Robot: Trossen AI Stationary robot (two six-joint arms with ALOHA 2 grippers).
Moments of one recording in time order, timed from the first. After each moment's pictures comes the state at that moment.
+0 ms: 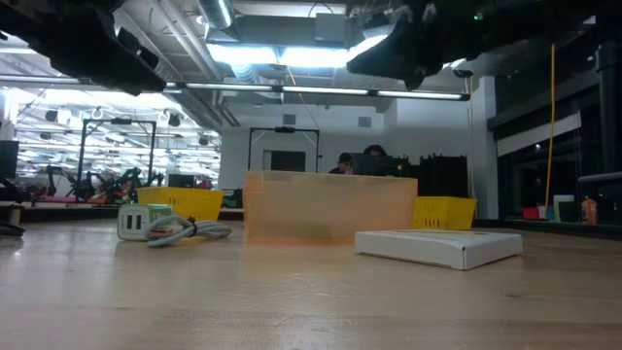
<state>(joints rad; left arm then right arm) -0.52 0.97 0.41 0.03 -0.48 -0.19 0.15 1.38 0.67 0.45 0.27 0.00</state>
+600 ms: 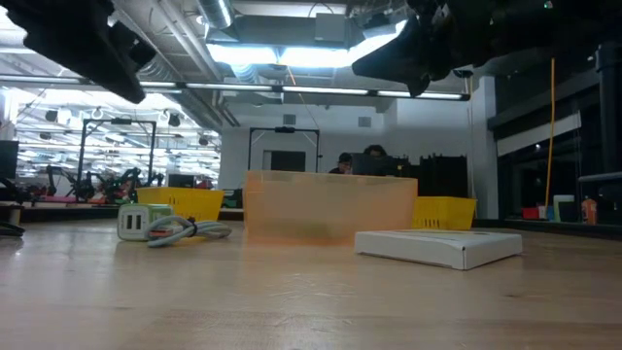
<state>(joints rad) -0.58 1.18 0.70 -0.42 -0.47 -0.42 0.17 1.38 0.62 0.53 0.25 0.02</state>
